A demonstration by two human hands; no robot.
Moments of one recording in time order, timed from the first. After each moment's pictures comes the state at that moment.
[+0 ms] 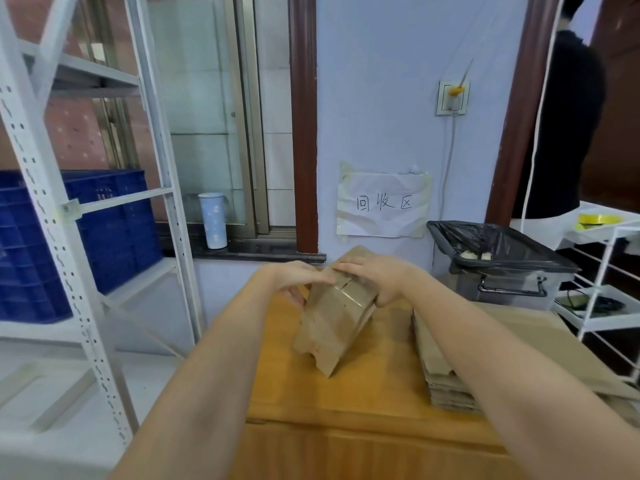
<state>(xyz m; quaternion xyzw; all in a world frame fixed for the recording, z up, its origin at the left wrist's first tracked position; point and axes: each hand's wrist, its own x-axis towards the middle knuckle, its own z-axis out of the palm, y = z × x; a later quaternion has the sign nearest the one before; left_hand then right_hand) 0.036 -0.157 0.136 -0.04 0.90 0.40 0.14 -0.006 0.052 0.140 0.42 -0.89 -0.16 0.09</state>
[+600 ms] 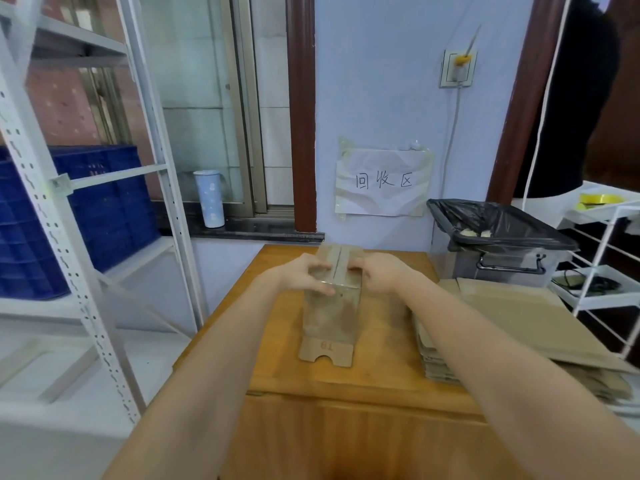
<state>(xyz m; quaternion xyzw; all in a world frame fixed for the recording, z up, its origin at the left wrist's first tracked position) 0.037 -0.152 0.091 0.07 0.95 0.30 0.06 -0.008 0.050 0.092 0.33 -0.94 -0.02 0.07</state>
